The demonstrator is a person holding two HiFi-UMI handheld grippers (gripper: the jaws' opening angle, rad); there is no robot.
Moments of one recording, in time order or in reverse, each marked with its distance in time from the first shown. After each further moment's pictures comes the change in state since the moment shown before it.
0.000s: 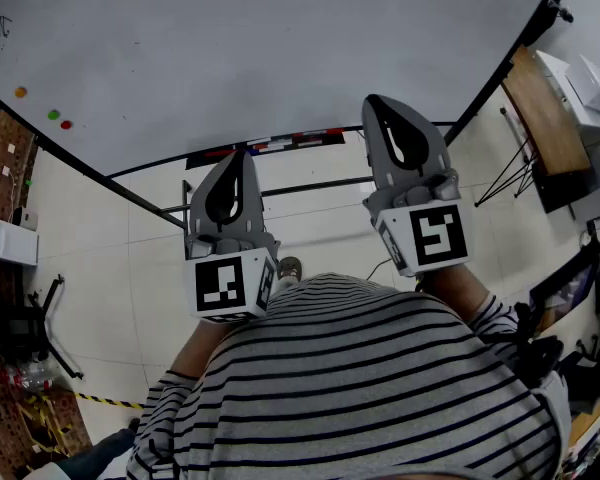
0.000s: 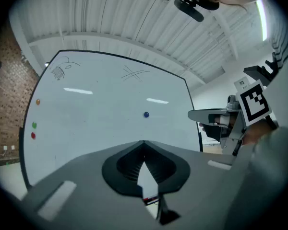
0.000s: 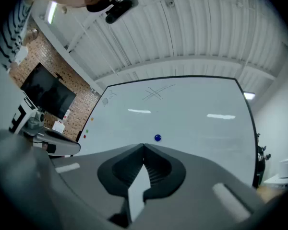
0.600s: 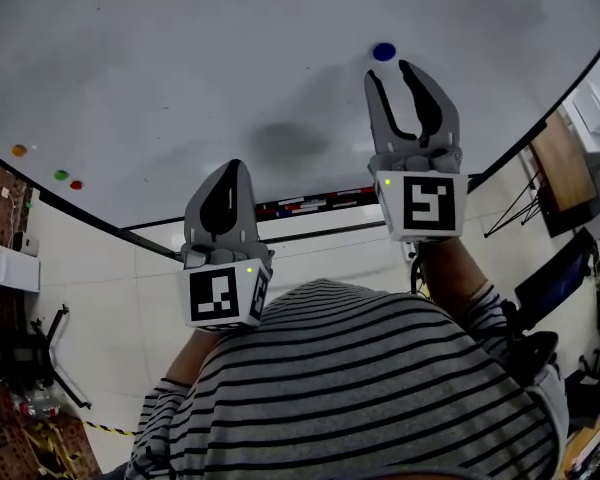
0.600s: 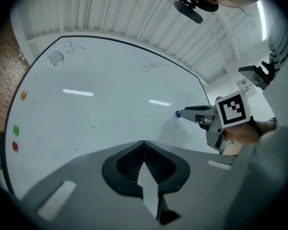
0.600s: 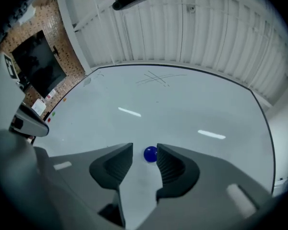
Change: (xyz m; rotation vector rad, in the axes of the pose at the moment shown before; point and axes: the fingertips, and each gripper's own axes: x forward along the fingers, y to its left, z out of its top) left arm 0.089 0.104 0.015 0.019 -0.047 -0.003; right arm 0.163 -0.034 0.000 -0.195 -0.065 -0.160
